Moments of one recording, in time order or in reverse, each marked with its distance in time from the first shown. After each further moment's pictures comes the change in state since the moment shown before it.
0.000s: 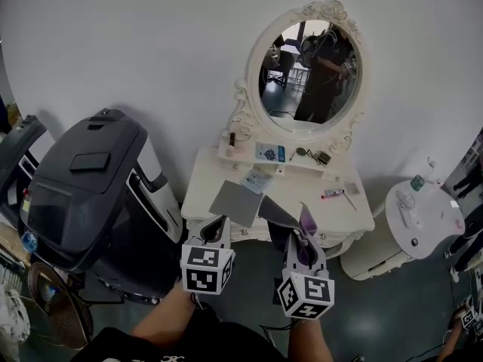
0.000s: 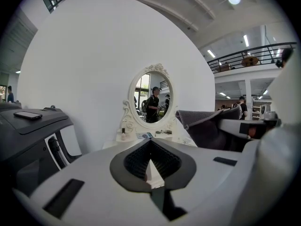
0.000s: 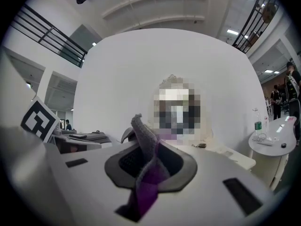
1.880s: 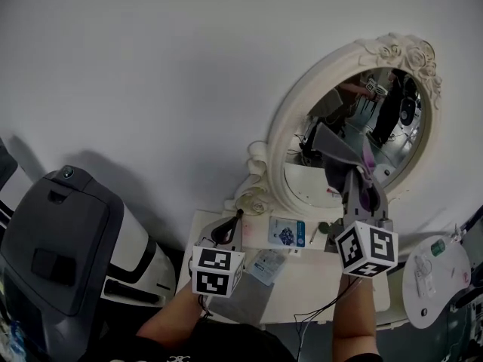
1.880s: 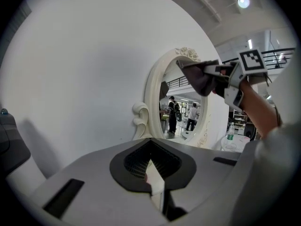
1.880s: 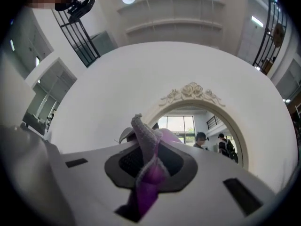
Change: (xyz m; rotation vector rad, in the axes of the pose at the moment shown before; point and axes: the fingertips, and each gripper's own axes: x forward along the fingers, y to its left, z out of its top) left arm 0.321 0.168 0.120 -0.035 -0.024 -0.014; right arm 0.420 -0.063 0.237 -0.230 -0.352 0.018
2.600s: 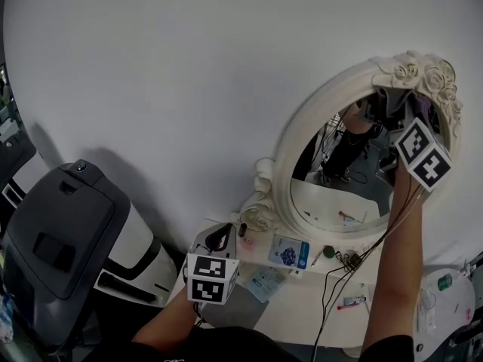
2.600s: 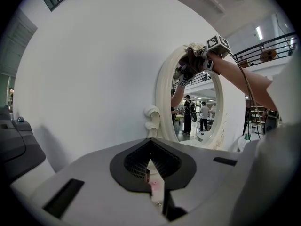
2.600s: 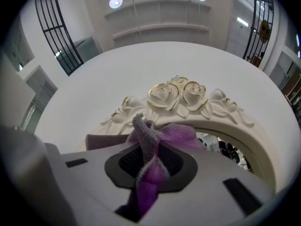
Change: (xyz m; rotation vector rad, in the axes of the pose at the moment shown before) left arm 0.008 0.017 0.013 0.004 -0.010 0.184; right arm 0.179 -0.128 0.107 0.113 -0.086 -0.097
